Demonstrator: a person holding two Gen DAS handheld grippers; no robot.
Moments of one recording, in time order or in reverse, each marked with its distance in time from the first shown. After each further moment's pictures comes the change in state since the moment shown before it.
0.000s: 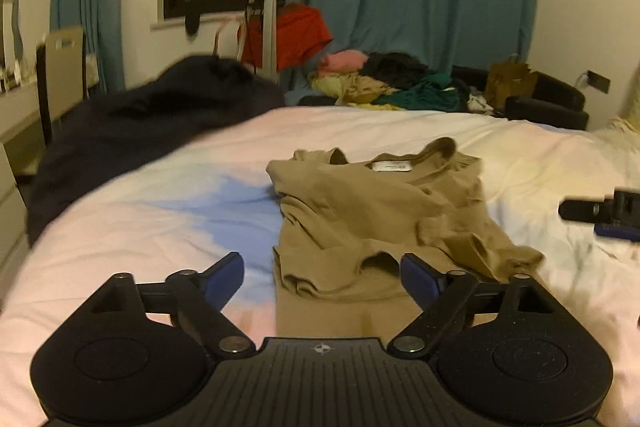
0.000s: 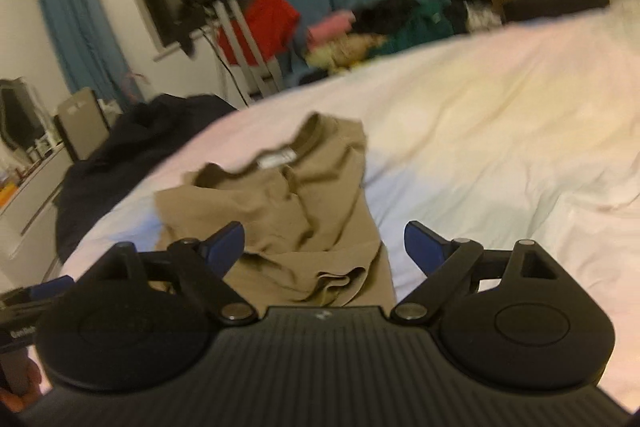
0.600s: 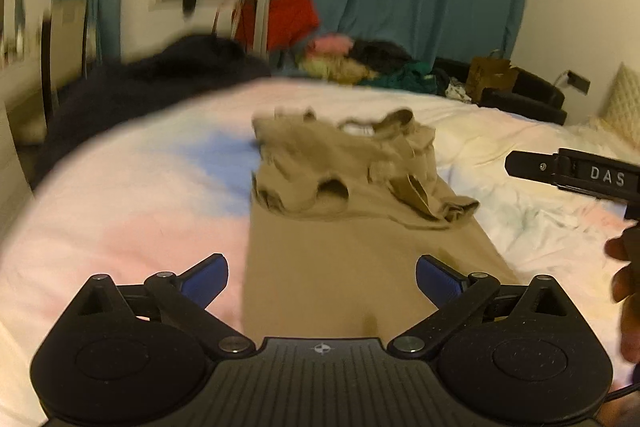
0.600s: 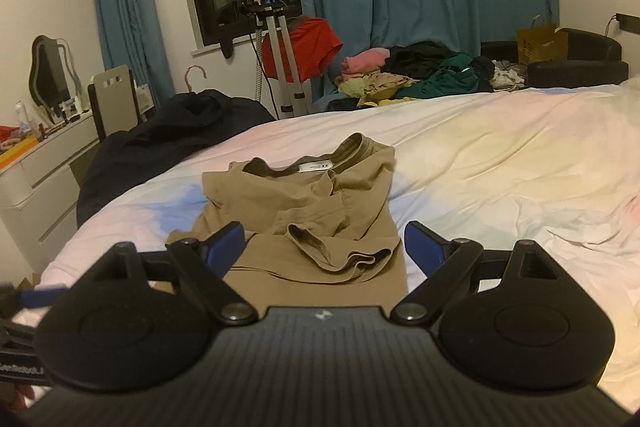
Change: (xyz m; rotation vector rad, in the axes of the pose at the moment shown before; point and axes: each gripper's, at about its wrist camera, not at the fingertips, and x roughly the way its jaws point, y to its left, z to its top) left arm -0.064 -0.009 -0.049 -0.144 0.117 -0.088; right arm -0.061 0.037 -0.023 -0.166 -0.071 0.023
